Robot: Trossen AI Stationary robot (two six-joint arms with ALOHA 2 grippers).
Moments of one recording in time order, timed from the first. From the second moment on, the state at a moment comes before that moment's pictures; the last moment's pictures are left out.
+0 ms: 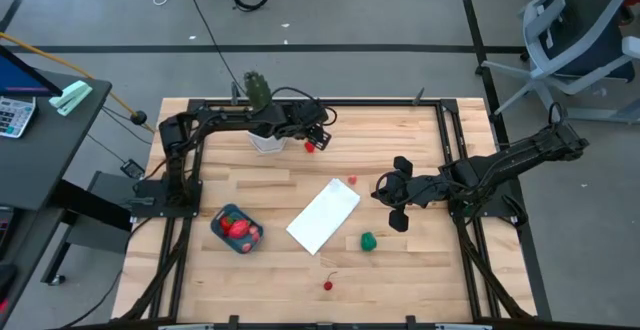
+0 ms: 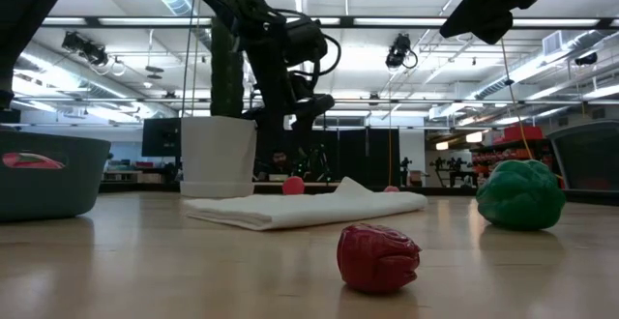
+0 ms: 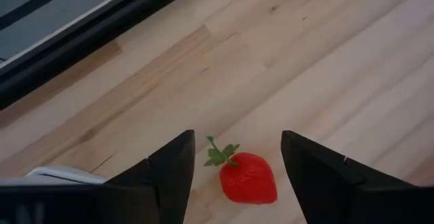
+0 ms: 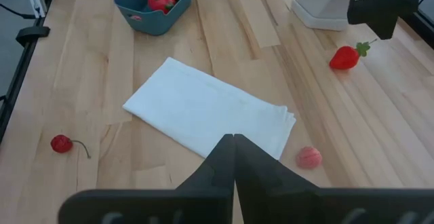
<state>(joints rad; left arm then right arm) 0.36 1.94 1.42 -0.51 -0.31 -0.51 0.32 1.08 0.81 -0.42 0.35 0.38</state>
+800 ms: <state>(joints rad) 0.28 1.93 1.62 -0.64 -0.31 -0.59 0.32 1.08 0.81 -0.42 0.35 0.38</state>
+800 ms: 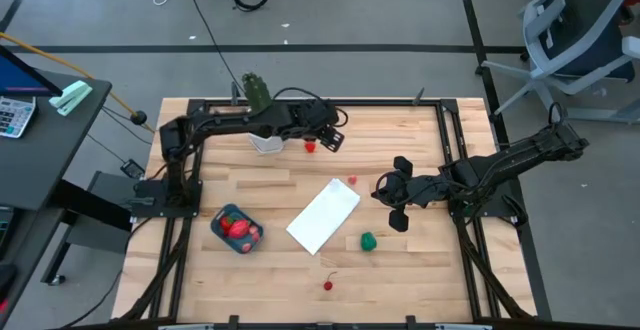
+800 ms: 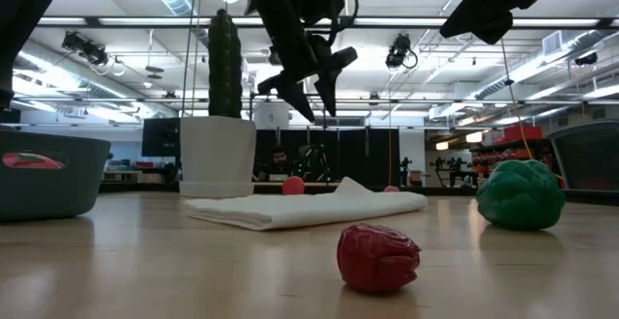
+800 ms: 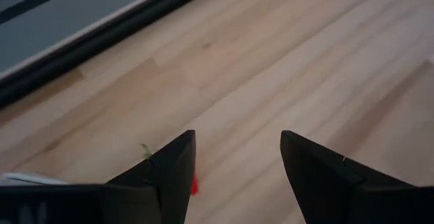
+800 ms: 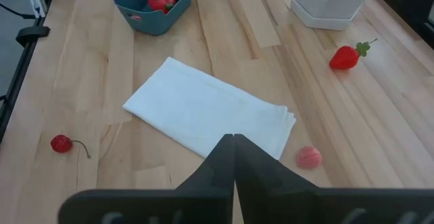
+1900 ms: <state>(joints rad) 0.13 1.98 1.42 -0.44 -0.50 -0.90 0.32 1.08 0.81 -0.42 0.35 0.39</state>
